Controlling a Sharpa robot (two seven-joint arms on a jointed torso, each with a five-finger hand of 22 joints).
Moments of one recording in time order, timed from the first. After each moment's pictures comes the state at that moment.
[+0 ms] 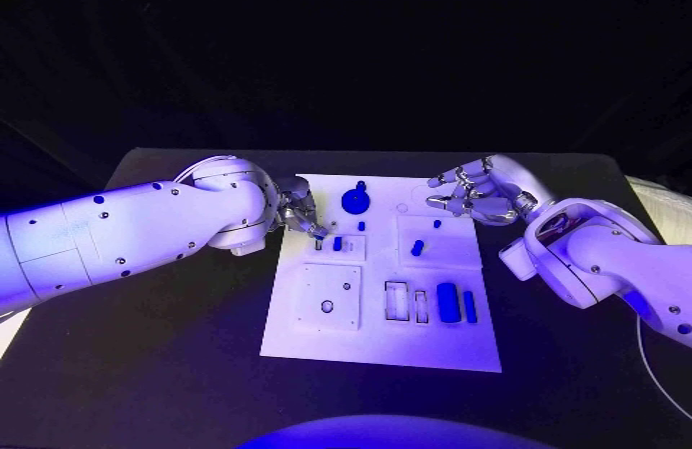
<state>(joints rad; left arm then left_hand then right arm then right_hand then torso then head) 1.28 -0.79 -0.05 1.54 -1.18 0.07 -0.55 1.23 -0.07 0.50 0.13 0.05 0.94 0.05 0.54 0.65 1.30 -0.03 1.06 0.98 1.46 -0.08 1.57 1.31 0.04 1.47 0.04 1.44 1.31 1.05 -0.95 0.13 1.69 -1.01 -0.44 0.01 1.41 -0.02 -0.01 0.19 0.20 1.00 0.14 0.07 0.10 1.22 0.05 0.60 0.88 1.46 -0.03 1.28 1.20 0.07 1.32 0.09 1.35 1.19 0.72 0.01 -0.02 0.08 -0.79</state>
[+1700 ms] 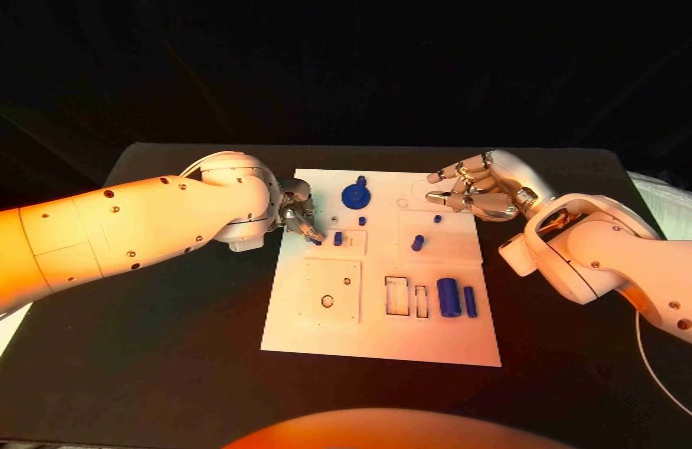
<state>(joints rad) 1.27 -0.77 -0.05 1.50 -1.19 0.18 -0.57 1.23 -0.08 0.51 0.14 0.05 0.95 0.05 0.54 0.65 1.30 -0.03 1.06 0.98 1.46 -0.08 1.57 1.31 0.04 1.46 0.04 1.44 1.31 1.05 -0.95 0.13 1.69 -1.01 -0.44 0.02 1.41 -0.02 -0.02 0.19 0.20 1.00 0.14 0.07 0.10 1.23 0.05 0.60 0.88 1.46 -0.03 1.28 1.20 0.07 1.32 0.09 1.35 1.18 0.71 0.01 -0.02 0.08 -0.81</state>
